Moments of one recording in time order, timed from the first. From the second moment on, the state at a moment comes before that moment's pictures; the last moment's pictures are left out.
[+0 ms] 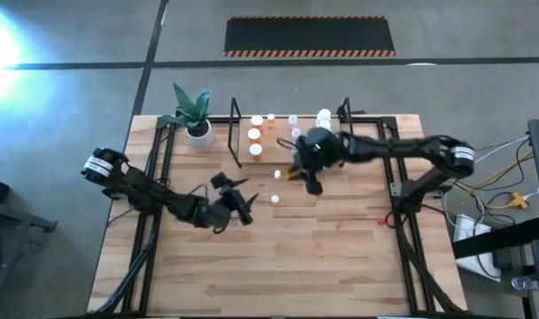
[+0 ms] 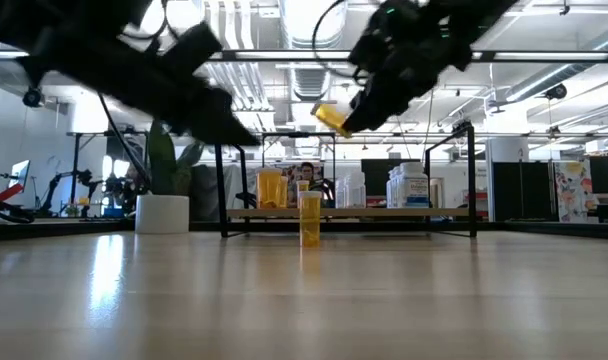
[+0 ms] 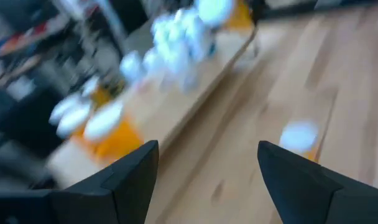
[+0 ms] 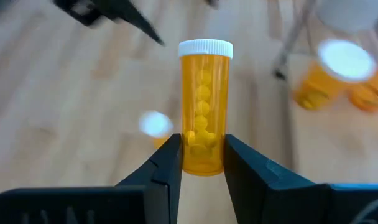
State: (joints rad) left arm -0.32 1.53 0.59 0.44 -1.00 -0.12; right arm -0.32 1.54 1.04 -0.25 -0.39 -0.32
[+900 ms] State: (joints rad) left arm -0.01 1.70 0.75 1.03 -0.21 0.08; right arm -0.21 1.45 0.49 0.83 -0.39 -0.09
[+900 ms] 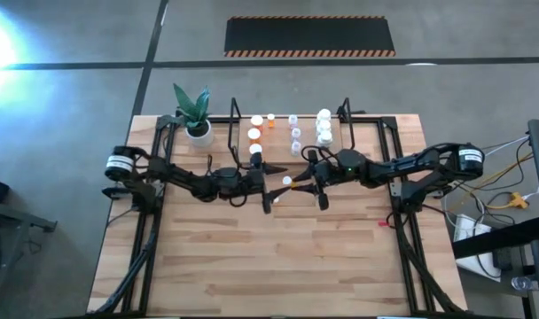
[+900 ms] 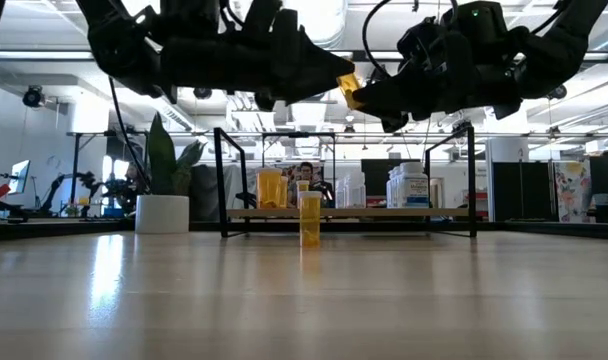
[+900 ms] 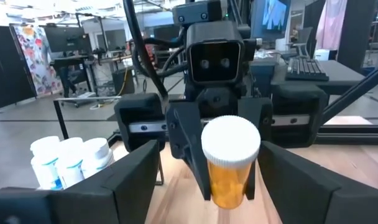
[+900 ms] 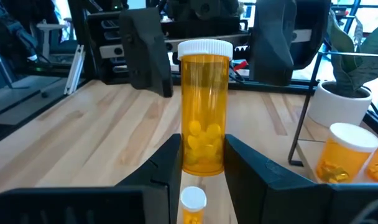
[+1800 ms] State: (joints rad) left arm -0.01 1.69 0.75 0.98 -0.13 0.09; right arm -0.22 1.43 0.51 0.65 -0.34 -0.10
